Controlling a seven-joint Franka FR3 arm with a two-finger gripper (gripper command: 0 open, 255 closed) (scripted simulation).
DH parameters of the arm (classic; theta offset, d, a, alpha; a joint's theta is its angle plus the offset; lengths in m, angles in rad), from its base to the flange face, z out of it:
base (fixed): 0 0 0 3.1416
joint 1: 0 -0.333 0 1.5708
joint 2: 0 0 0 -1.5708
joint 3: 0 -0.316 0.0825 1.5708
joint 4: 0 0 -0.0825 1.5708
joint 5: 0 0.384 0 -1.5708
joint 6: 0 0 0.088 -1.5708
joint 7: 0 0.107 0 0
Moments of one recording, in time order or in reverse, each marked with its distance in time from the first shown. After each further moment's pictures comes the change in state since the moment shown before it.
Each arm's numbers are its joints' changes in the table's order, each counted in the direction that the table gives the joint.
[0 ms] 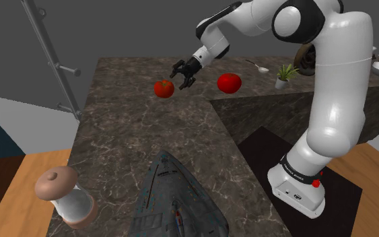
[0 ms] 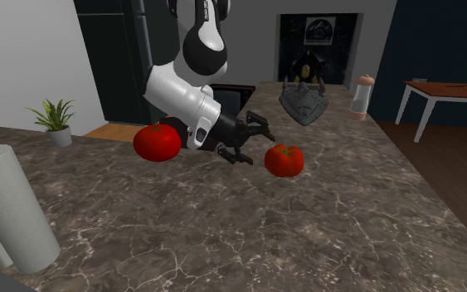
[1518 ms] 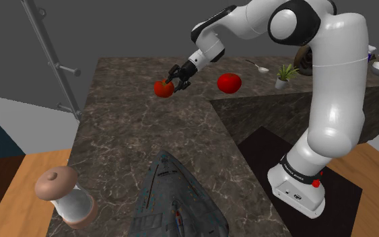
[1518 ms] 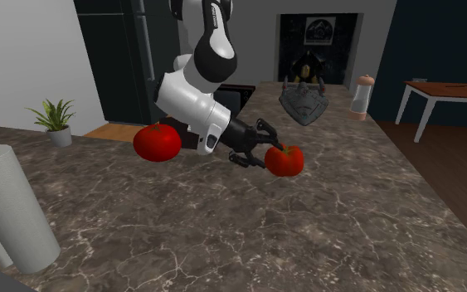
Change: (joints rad) arm -0.023 0.032 -0.021 -0.009 0.030 -0.041 -0.004
